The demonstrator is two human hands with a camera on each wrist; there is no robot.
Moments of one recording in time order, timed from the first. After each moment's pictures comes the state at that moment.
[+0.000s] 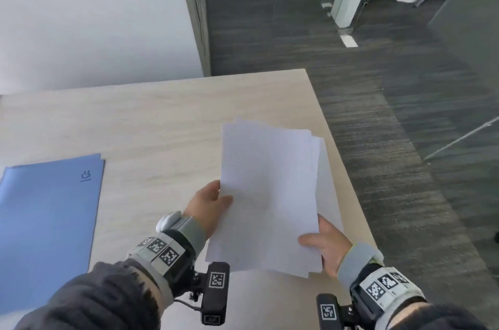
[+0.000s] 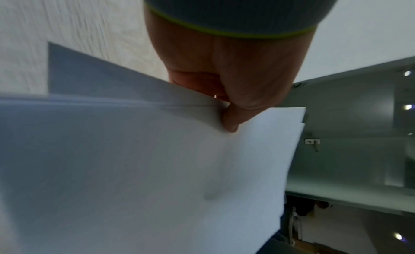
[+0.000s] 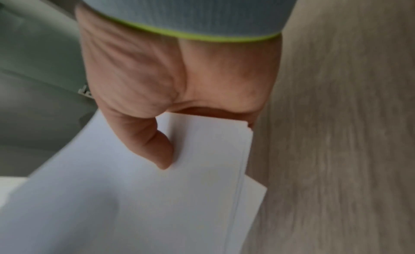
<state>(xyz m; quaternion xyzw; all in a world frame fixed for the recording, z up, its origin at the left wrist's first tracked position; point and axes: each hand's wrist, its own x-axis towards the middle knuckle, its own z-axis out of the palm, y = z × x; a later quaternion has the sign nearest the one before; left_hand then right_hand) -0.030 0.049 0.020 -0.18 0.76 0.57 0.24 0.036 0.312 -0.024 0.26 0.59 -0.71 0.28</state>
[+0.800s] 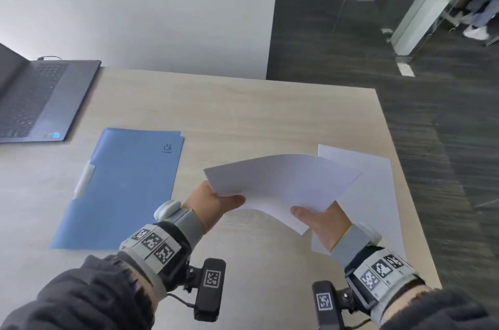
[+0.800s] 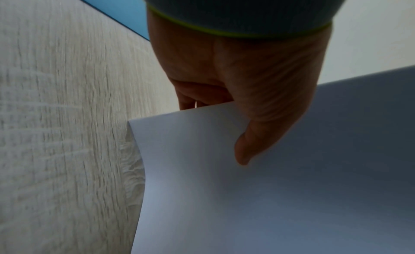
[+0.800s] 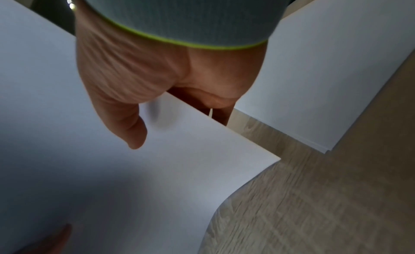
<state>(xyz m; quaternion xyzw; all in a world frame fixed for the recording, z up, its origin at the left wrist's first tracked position) 0.014 -0.088 0.068 -0.14 0.79 0.58 0.15 0.002 0.165 0.038 0.09 0.76 -0.61 0.18</state>
